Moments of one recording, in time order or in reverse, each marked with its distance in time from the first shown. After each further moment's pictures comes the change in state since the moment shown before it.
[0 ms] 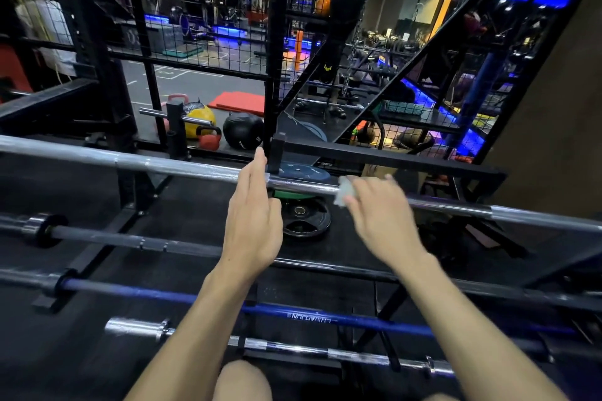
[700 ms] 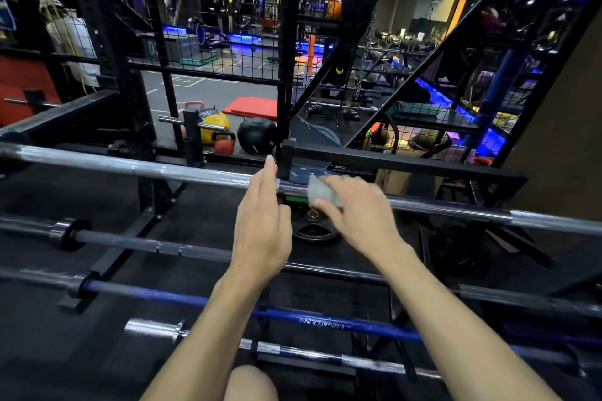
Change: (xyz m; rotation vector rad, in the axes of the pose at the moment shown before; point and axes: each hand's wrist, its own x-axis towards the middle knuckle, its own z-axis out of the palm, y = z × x) left_hand -0.005 0.002 0.003 0.059 0.016 0.055; right_hand 0.024 -0.044 -0.011 0.121 -0.107 -0.026
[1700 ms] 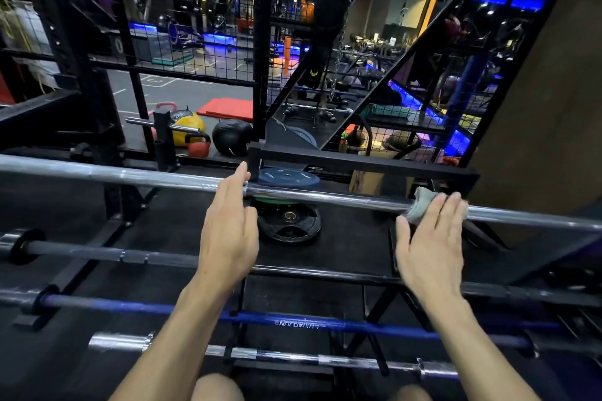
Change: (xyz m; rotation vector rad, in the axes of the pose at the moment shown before) left_hand 0.002 0.000 0.001 -0.009 0.014 -0.075; right_hand -0.099 0.111 0.003 -0.197 0.201 0.603
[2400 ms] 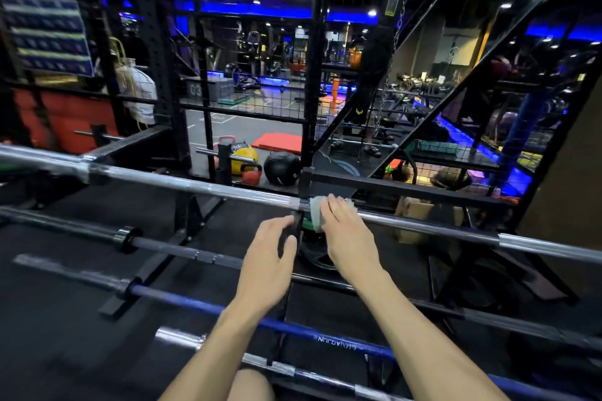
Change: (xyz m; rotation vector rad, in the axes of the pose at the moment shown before) left_hand -0.058 0.012 -0.045 0.020 -0.020 -0.048; right_hand -0.017 -0.166 0.001 0.113 -0.098 -0.751
